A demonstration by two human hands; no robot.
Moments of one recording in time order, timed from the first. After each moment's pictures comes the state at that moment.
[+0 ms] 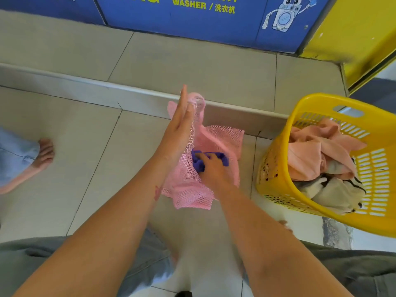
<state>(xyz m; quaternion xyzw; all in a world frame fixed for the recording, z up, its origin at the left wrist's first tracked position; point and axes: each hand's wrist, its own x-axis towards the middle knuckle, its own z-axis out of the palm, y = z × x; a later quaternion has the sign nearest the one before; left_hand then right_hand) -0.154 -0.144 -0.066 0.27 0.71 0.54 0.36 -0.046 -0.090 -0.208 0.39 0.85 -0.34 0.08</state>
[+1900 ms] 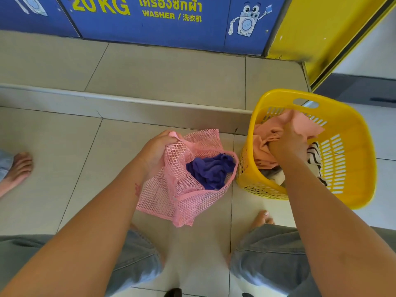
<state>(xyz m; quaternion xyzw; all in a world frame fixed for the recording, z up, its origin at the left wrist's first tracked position) -0.140 -0.153 -0.091 0.13 0.65 0.52 0.55 0.102 0.050 -0.109 0.70 0.69 -0.18 -0.04</state>
